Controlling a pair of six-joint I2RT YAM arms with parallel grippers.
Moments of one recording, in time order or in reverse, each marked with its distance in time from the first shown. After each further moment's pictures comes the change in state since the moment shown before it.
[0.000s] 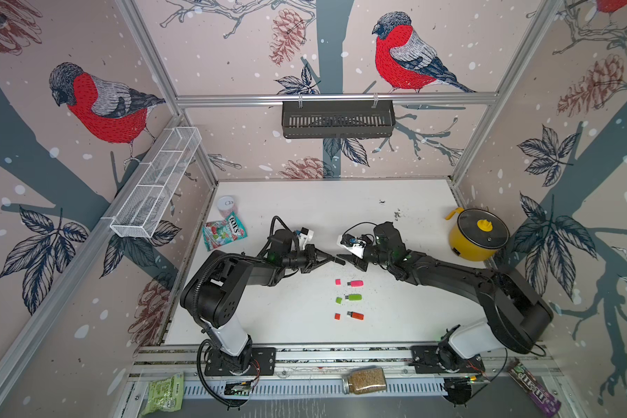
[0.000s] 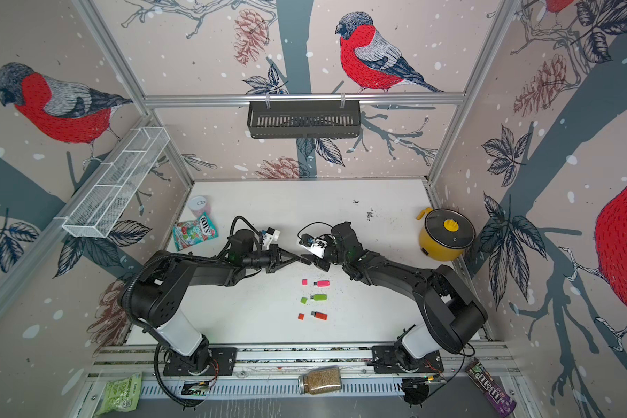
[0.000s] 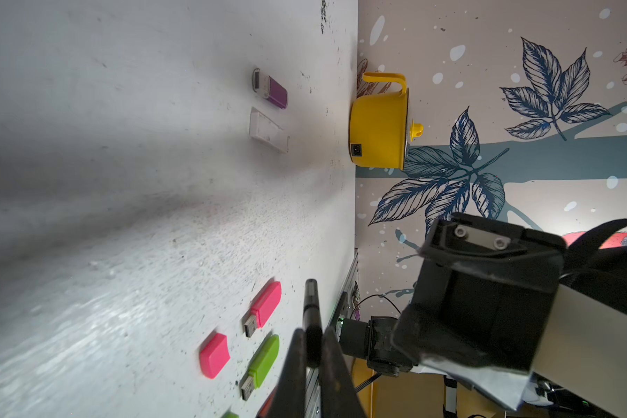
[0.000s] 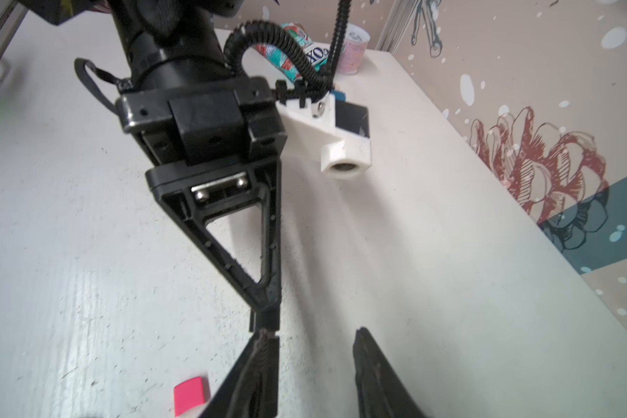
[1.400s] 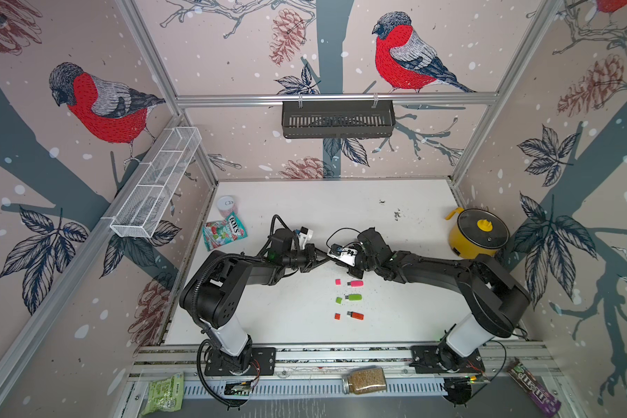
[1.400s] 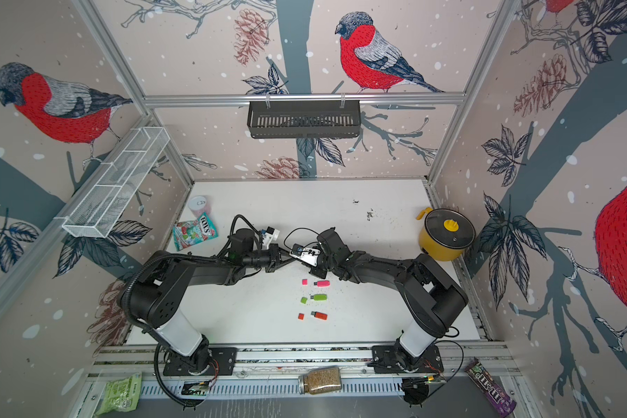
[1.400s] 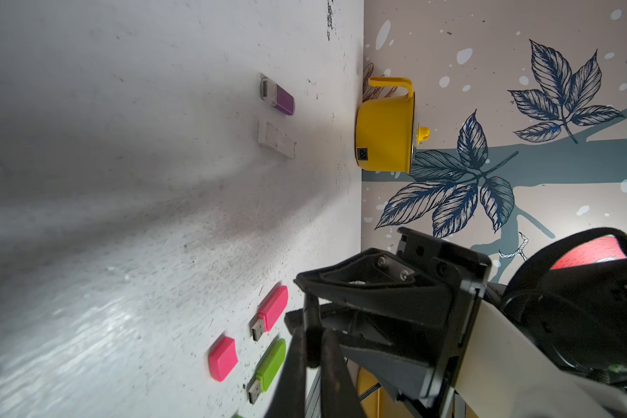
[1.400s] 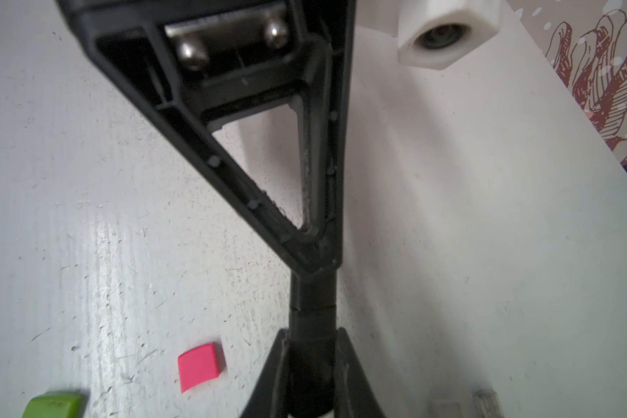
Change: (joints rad) left arm -0.002 -0.002 0.010 -0.035 -0.019 0.027; right arm 0.089 0.132 0.060 -0.100 0.149 -0.022
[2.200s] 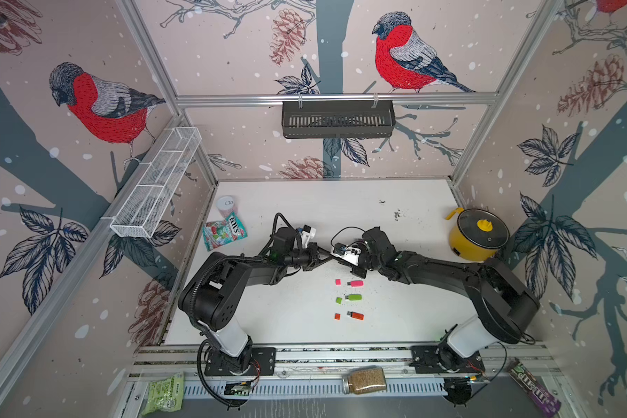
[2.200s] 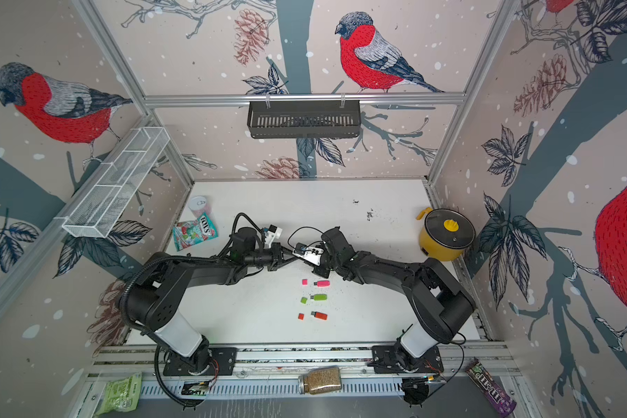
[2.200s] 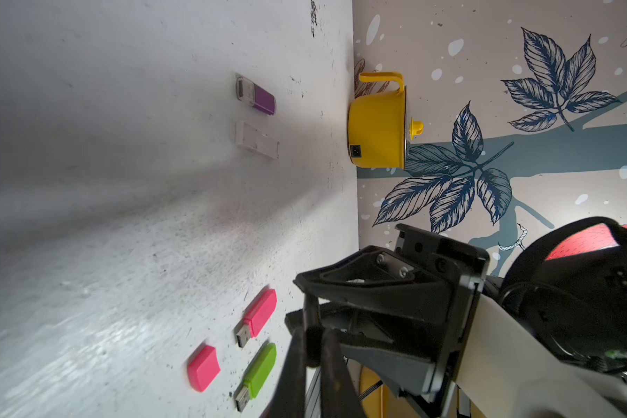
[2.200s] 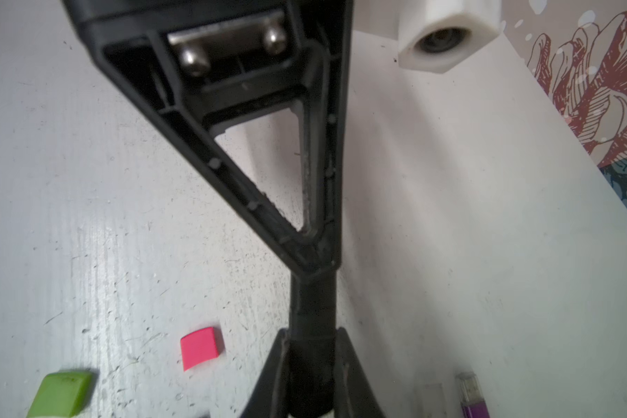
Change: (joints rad) left arm -0.028 -0.034 0.023 -0.033 -0.016 0.010; right arm -0.032 -0.066 -0.035 -0.014 -0.021 -0.027
